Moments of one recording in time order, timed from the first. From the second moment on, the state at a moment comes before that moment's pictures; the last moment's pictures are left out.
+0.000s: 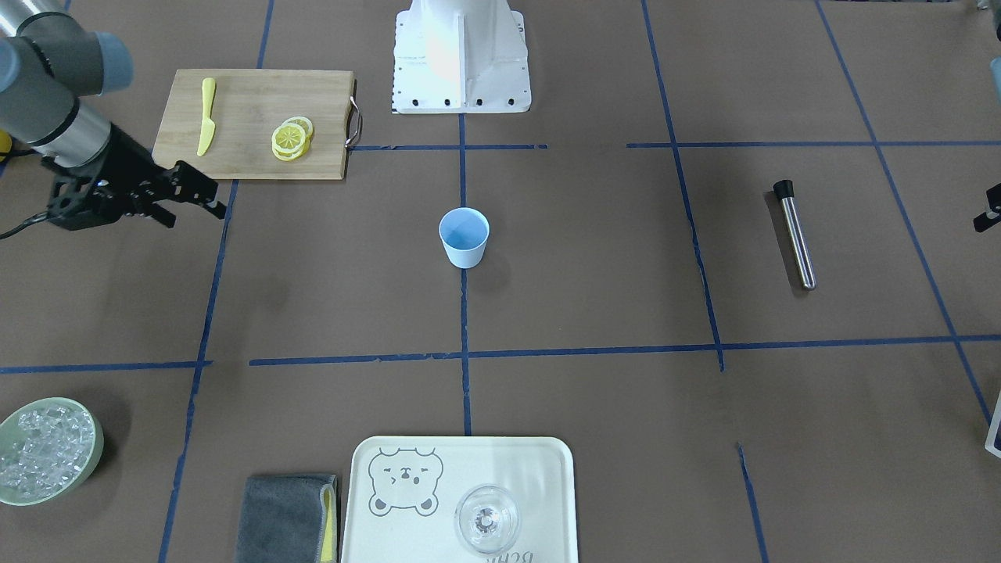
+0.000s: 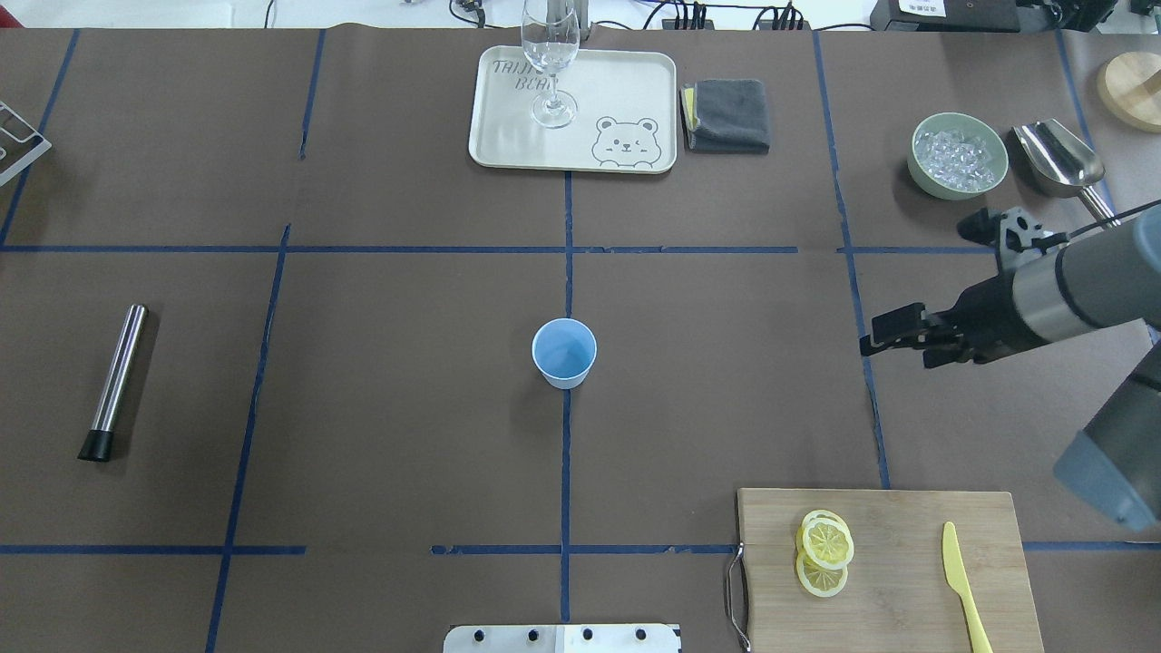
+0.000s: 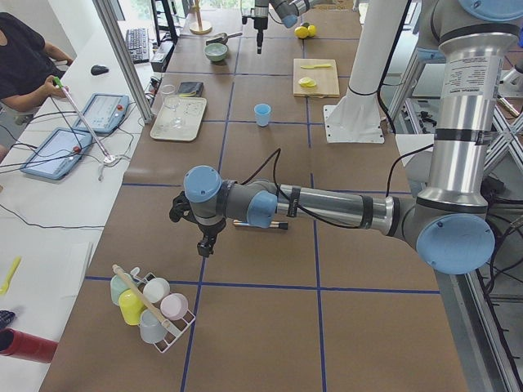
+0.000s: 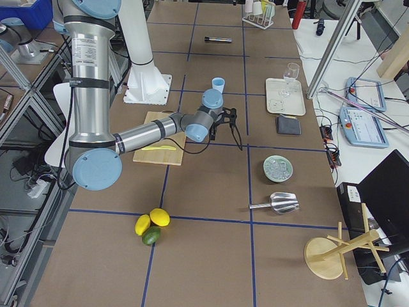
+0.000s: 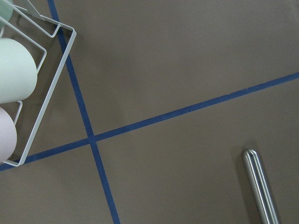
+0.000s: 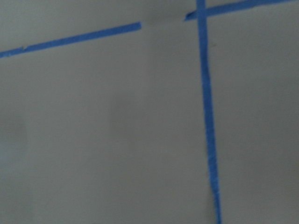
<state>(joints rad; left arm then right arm) -1.45 -1.61 -1.63 -1.71 -2.43 0.05 0.76 -1.60 1.91 -0.91 2.21 1.28</state>
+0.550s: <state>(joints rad) -1.45 -1.61 -1.64 -1.73 -2.43 0.05 0.43 -1.65 2.16 -1.17 1.96 1.54</state>
